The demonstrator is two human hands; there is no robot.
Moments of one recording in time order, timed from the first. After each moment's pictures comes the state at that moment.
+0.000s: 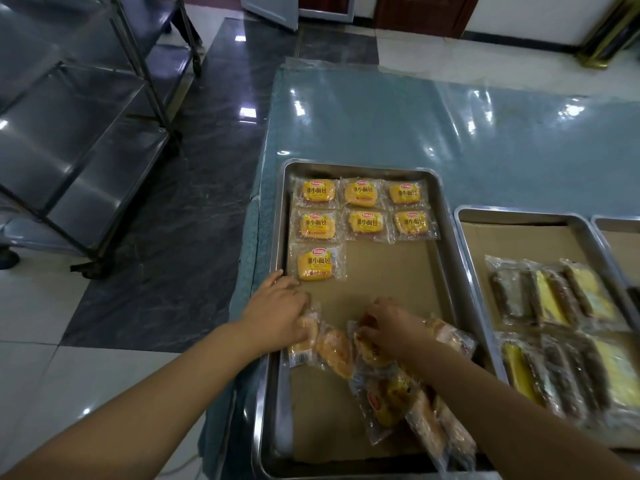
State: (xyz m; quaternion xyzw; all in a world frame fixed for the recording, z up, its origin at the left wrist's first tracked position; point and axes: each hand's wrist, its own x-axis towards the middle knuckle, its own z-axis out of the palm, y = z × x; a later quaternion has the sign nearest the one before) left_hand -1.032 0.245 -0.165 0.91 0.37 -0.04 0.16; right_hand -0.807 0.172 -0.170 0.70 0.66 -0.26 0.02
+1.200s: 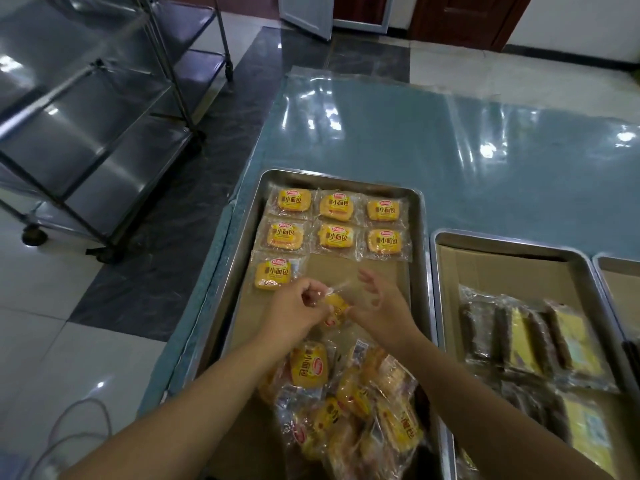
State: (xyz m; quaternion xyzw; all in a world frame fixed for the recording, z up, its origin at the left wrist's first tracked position) left_hand -0.891 0.217 -0.135 0.57 0.59 0.27 0.51; right_hand -0.719 0.199 -0.148 0.68 0.52 -0.43 -0.28
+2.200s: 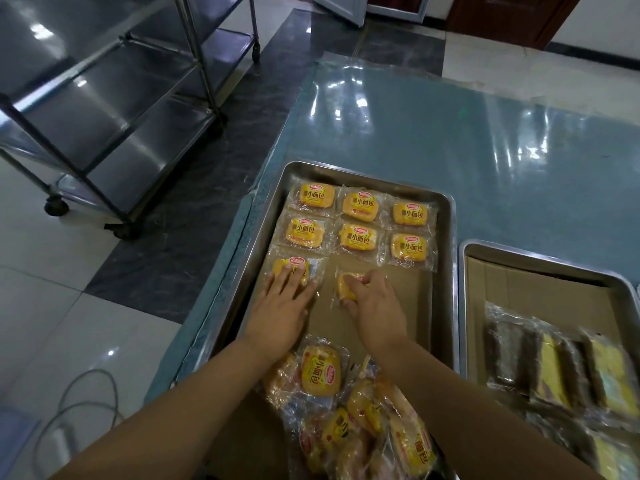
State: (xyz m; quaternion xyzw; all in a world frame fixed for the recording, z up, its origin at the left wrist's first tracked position) left_hand -0.939 0.234 -0.209 0.82 0.56 0.00 0.09; right_hand -0.751 0.232 -0.186 0.68 0.71 -0.15 -0.07
